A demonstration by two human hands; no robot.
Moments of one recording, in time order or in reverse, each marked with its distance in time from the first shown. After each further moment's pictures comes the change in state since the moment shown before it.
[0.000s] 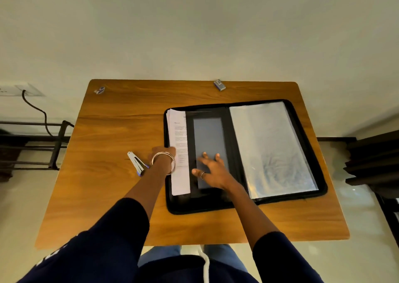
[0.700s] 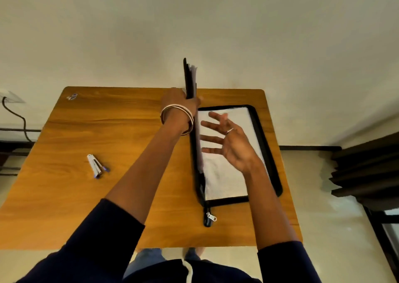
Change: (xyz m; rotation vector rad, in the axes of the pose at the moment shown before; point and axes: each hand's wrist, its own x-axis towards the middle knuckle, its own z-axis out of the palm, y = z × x) left_hand -0.331 0.198 0.034 0.055 0.065 0.649; right_hand -0.106 0.043 -0.183 1.082 0.141 -0.232
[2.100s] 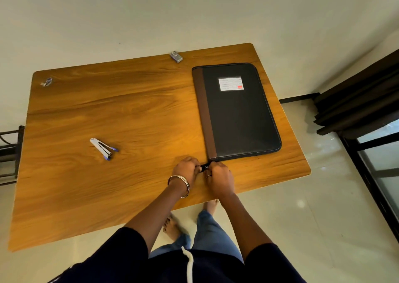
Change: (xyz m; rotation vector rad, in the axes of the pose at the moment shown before) left_hand -0.083 -0.275 0.037 0.555 -0.643 0.369; right_hand -0.062 0.237 0.065 -1.171 0.410 0.192
